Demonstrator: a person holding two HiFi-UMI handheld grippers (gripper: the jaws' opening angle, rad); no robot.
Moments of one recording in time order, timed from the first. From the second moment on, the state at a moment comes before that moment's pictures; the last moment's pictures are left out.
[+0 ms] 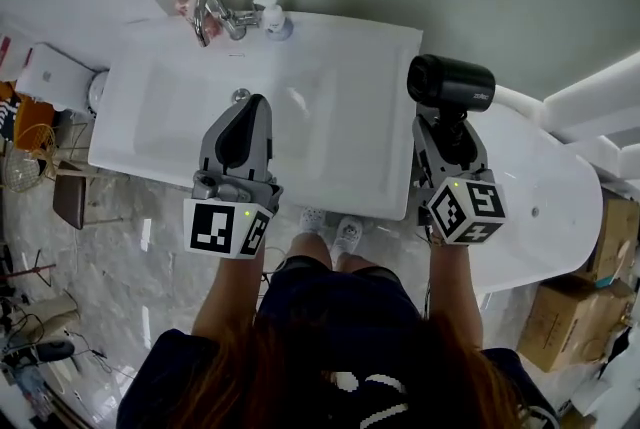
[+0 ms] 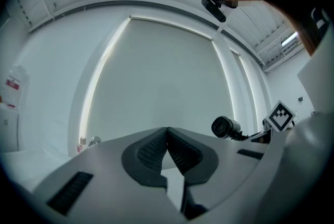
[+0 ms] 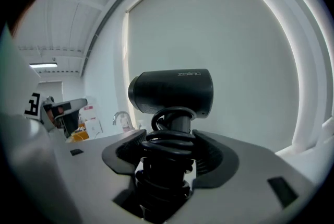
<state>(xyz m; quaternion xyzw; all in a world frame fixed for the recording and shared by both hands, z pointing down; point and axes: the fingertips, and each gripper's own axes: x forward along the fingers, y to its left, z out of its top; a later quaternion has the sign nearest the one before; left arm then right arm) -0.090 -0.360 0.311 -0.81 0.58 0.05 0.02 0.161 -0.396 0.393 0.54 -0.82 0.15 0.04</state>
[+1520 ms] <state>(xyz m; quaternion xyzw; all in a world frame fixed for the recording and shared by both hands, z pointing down) -0.108 -0.476 0.362 -0.86 0.50 0.02 -0.04 0.130 -0.453 0.649 0.59 -0.67 0.28 0.37</state>
